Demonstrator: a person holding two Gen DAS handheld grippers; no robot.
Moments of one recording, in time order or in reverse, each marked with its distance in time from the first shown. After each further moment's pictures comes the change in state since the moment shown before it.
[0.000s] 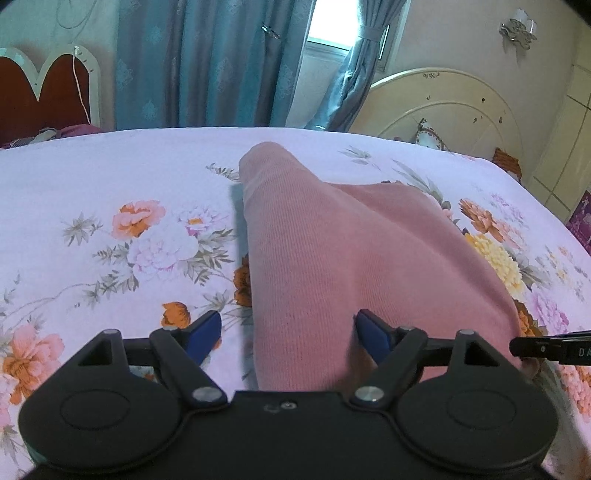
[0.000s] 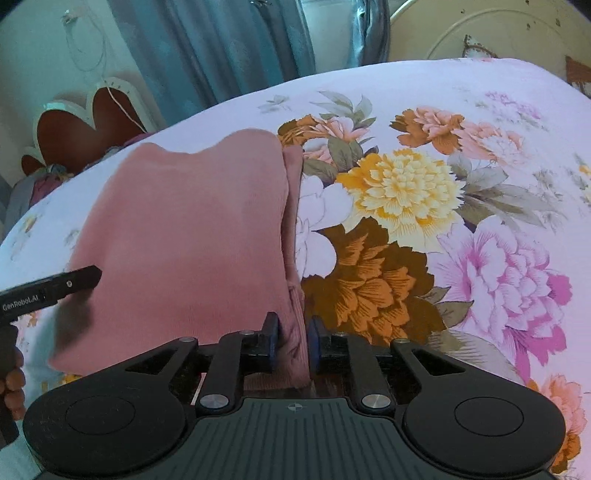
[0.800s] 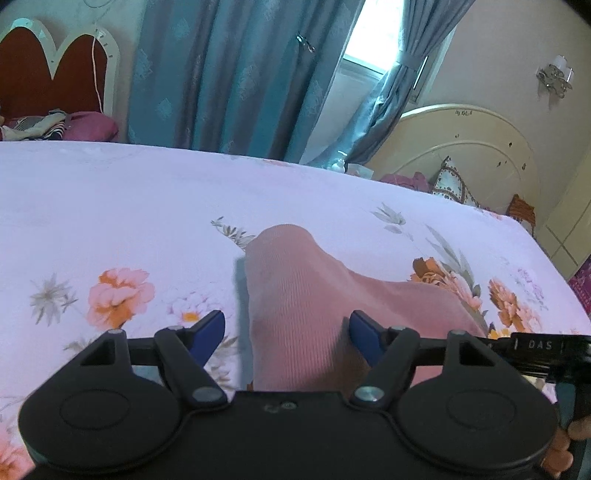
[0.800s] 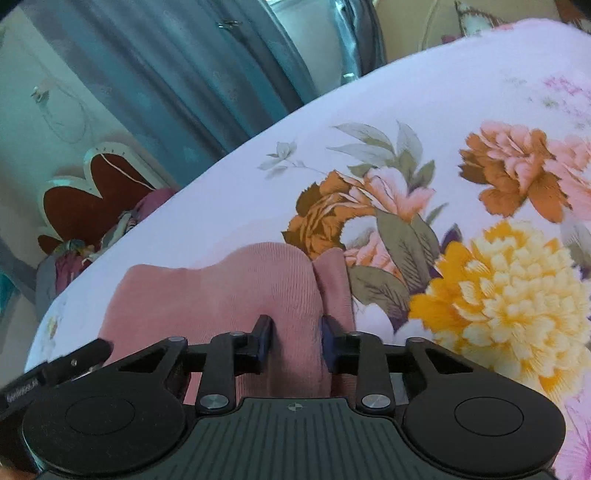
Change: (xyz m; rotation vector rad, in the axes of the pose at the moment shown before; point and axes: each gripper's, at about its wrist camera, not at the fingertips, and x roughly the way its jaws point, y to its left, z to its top) left arm 0.064 0.023 0.081 -0.137 -0.026 0.002; right arm 0.099 -0.006 0.111 0.177 -0.068 0.129
